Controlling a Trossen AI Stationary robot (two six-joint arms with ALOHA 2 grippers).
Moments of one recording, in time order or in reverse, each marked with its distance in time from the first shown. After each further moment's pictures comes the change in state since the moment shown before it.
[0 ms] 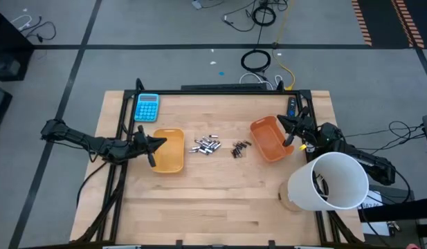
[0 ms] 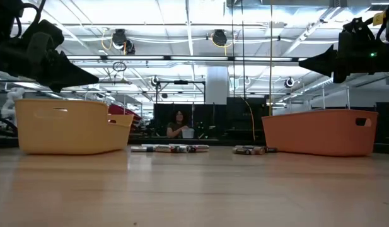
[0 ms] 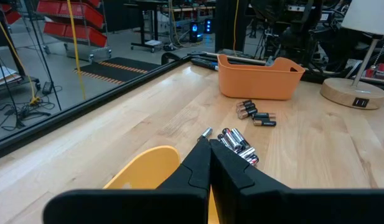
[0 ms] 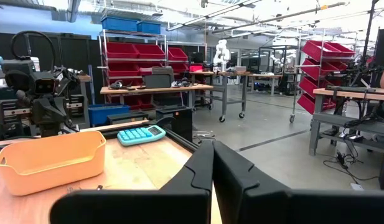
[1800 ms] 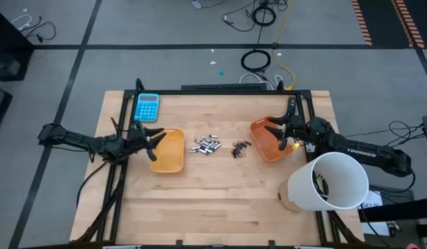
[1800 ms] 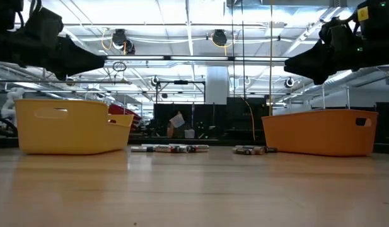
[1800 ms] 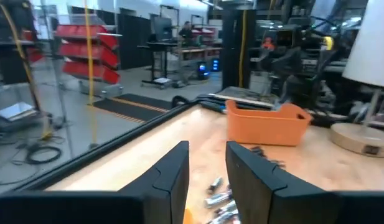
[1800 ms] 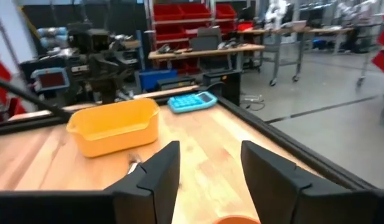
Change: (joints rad) left arm 0.096 0.003 0.003 0.220 0.038 0.147; right arm 0.026 0.431 0.107 0.144 -0.214 0.080
